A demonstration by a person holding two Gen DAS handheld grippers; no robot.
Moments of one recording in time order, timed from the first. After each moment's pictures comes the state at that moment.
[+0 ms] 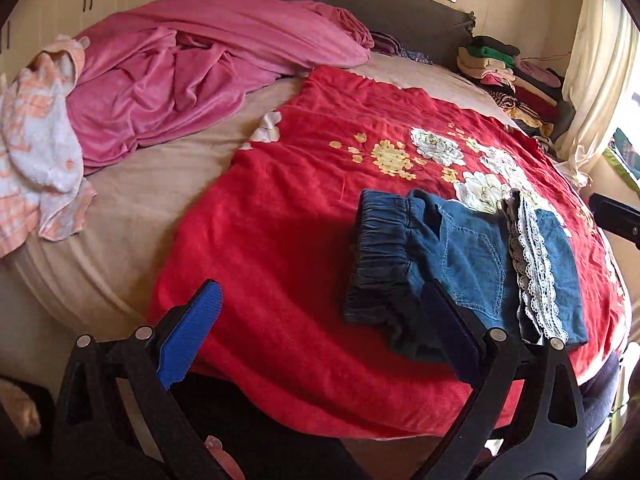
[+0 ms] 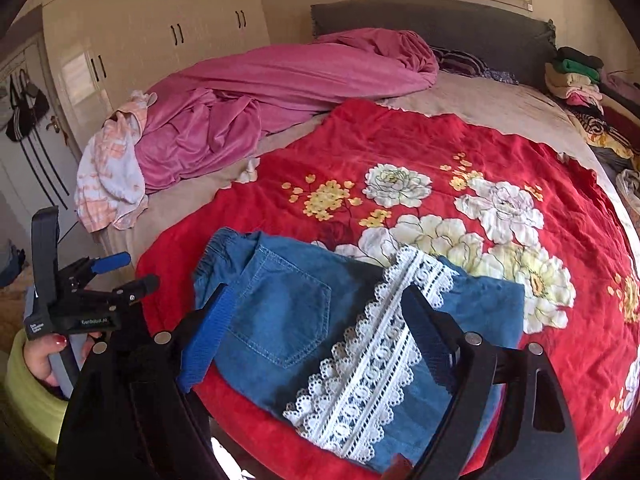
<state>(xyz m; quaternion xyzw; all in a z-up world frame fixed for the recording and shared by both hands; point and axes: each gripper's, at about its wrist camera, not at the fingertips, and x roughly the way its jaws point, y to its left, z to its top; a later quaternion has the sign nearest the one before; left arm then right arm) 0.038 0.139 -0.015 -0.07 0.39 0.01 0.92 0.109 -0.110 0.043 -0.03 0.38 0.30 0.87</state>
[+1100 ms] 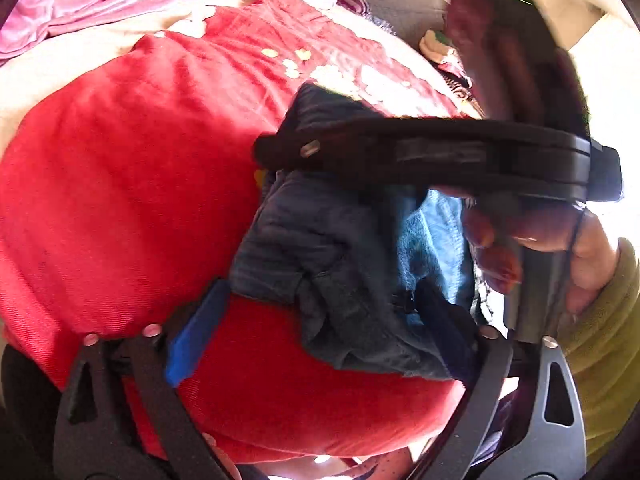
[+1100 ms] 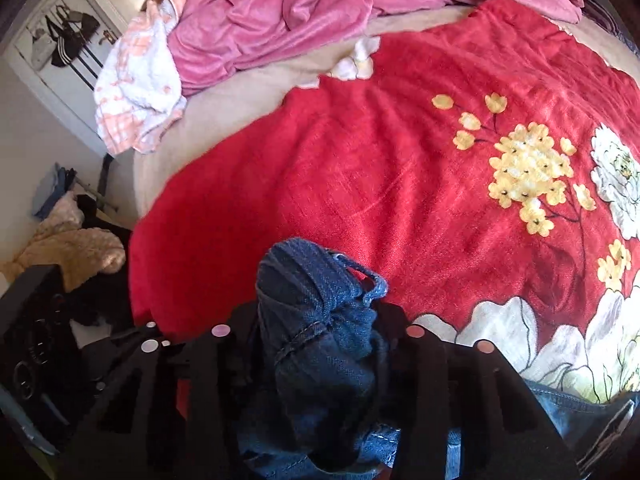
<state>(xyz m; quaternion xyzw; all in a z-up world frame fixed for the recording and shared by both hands) 0.069 0.112 -0.083 -0.21 0.45 -0.12 0.86 0.206 0.040 -0.052 -0.06 0.51 0.45 0.73</state>
